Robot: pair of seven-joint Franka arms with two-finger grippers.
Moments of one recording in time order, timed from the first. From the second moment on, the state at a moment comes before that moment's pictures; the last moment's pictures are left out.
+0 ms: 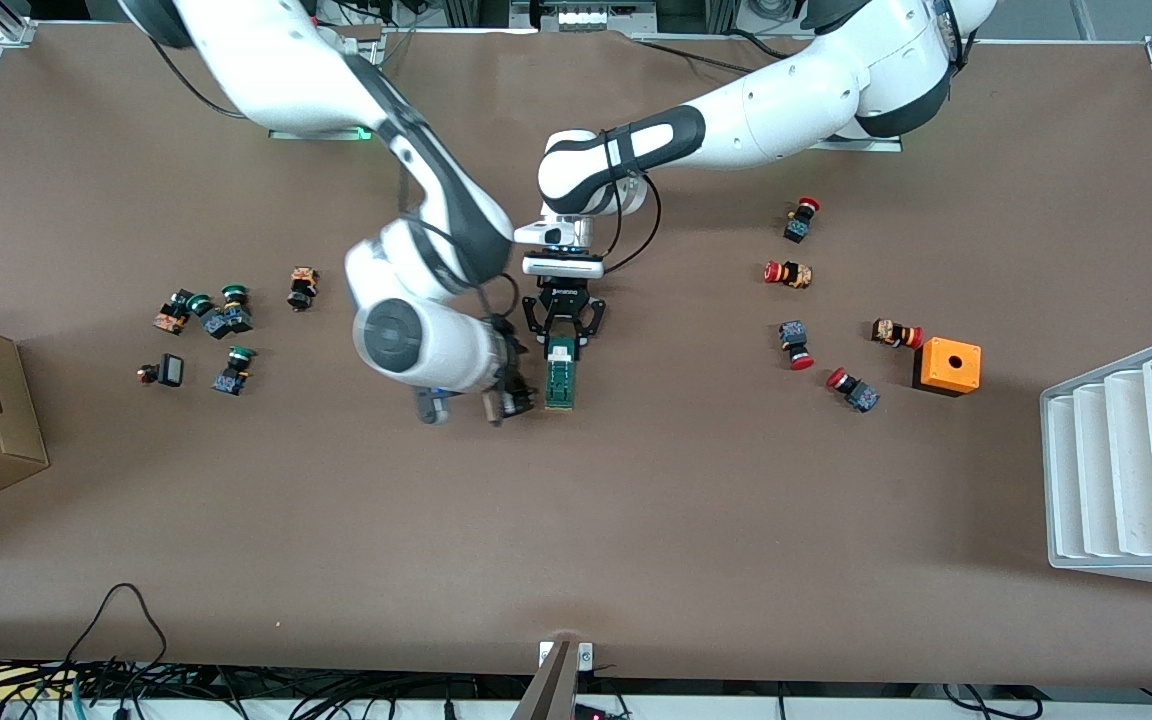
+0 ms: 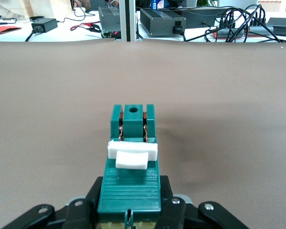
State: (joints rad) left arm -0.33 1.10 -0.80 -1.73 2.20 1.88 -2.30; right arm 0.47 0.72 0.07 -1.24 0.29 1.93 1.64
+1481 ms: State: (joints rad) left arm -0.21 1.11 -0.93 -1.71 2.20 1.93 -2.16; right arm -0.04 0.02 0.03 -1.67 0.01 1.65 -0.12
